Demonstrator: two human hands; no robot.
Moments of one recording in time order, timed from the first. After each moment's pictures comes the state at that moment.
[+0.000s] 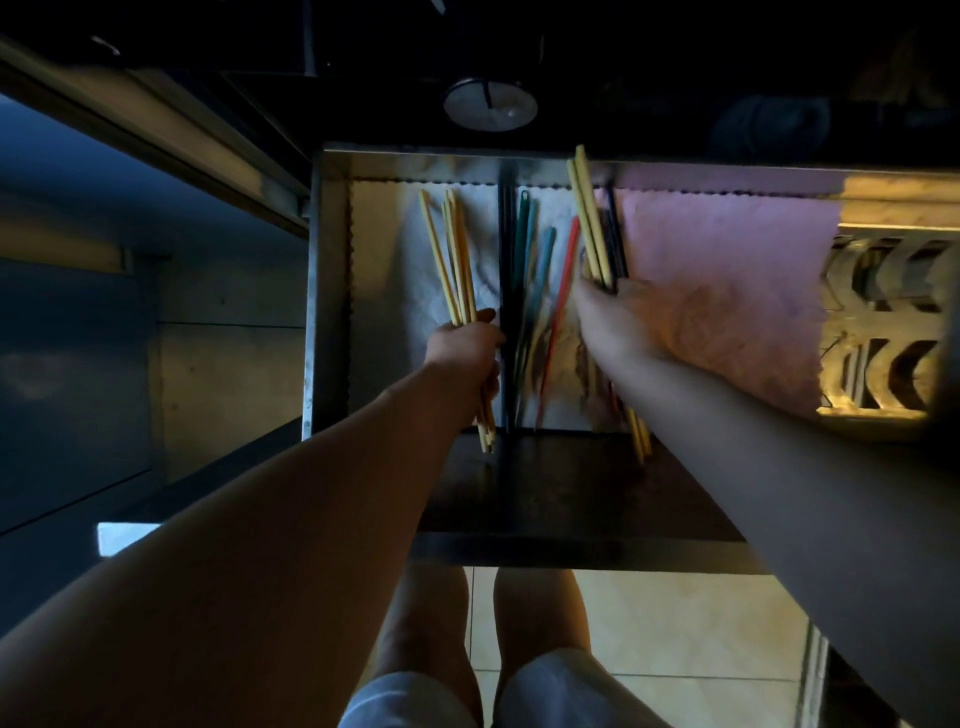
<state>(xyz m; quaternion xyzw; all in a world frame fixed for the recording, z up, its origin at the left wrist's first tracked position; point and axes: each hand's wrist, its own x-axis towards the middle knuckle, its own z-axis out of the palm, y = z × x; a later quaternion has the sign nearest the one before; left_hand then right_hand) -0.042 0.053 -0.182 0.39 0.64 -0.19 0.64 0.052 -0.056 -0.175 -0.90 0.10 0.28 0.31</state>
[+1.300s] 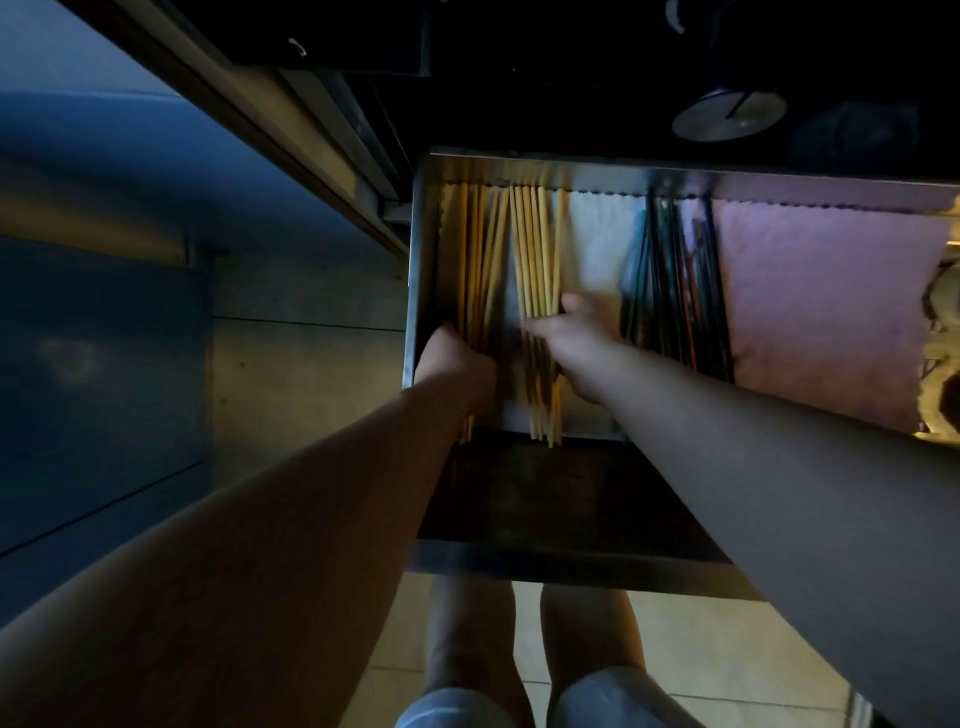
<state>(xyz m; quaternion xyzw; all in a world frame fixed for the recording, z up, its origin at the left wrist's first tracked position) -0.094 0.134 -0.180 0.65 0.54 -0.26 0.46 -0.003 0.046 -0.185 -0.78 0.13 0.51 0.34</state>
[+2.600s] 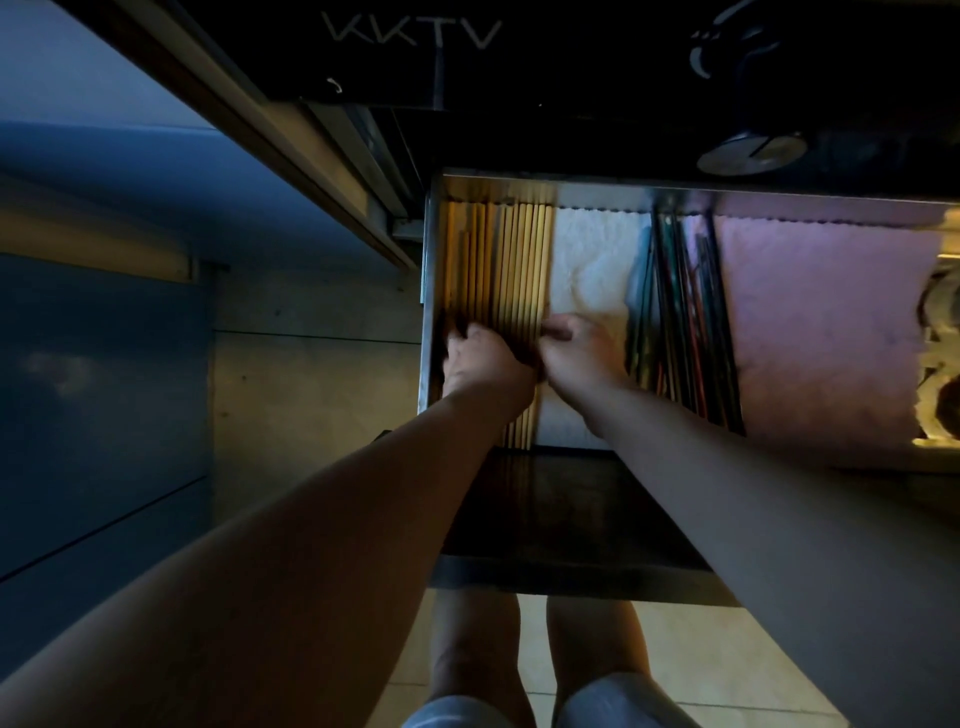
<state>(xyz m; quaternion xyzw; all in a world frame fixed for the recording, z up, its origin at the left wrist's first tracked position) -0.071 0.129 -0.167 0.72 0.47 -0.33 0.39 -0.020 0.040 -0.199 -0.82 0.08 0.44 0.35</state>
